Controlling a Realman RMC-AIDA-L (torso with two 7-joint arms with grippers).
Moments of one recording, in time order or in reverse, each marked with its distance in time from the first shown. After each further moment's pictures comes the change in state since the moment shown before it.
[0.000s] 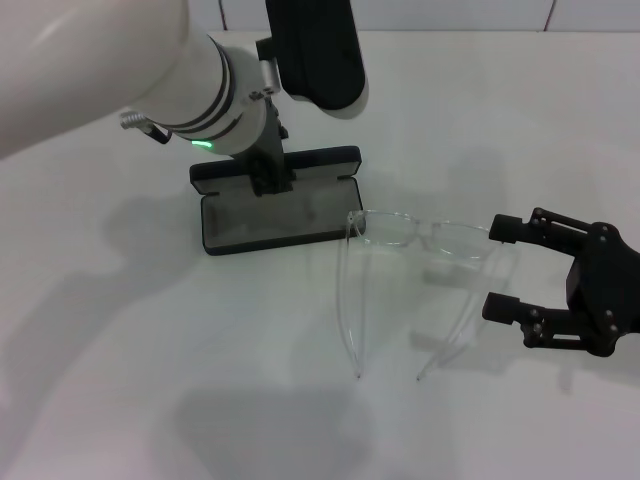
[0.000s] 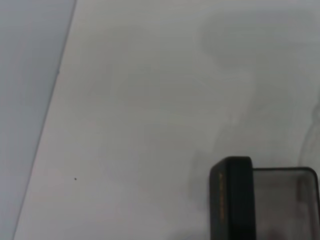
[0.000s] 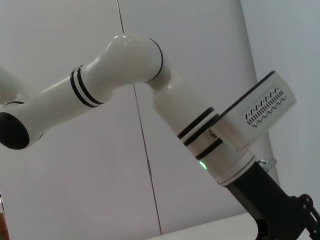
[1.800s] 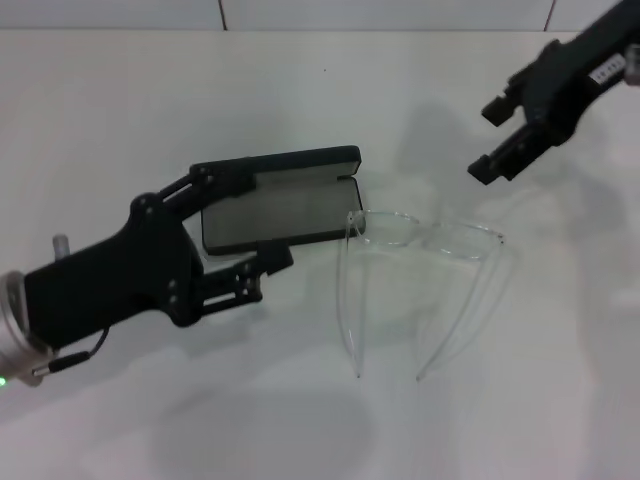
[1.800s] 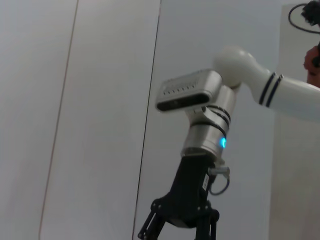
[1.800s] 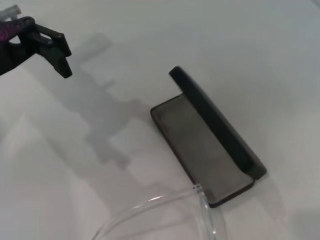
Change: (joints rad) left arm 0.544 0.010 -0.614 -0.656 -1.572 0.474 1.298; right arm 0.602 -0.076 -0.141 -0.617 -0.796 0.025 1.088
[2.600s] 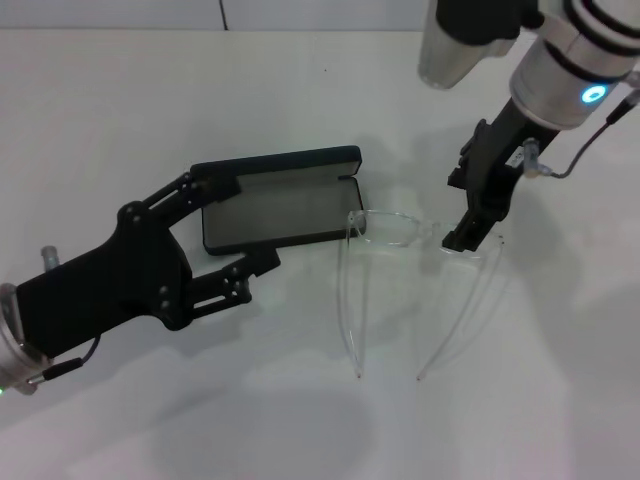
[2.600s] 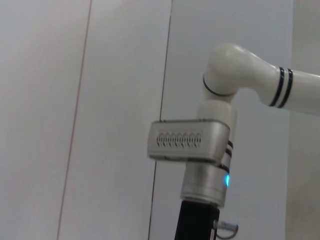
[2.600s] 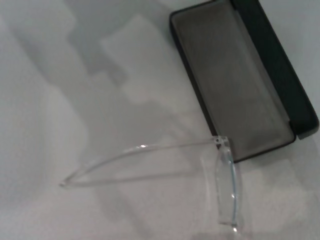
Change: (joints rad) left arm 0.001 0.000 -0.037 -0.072 0.008 0.004 0.075; right arm 0.082 0.083 -0.368 0.178 -0.117 0.246 0.028
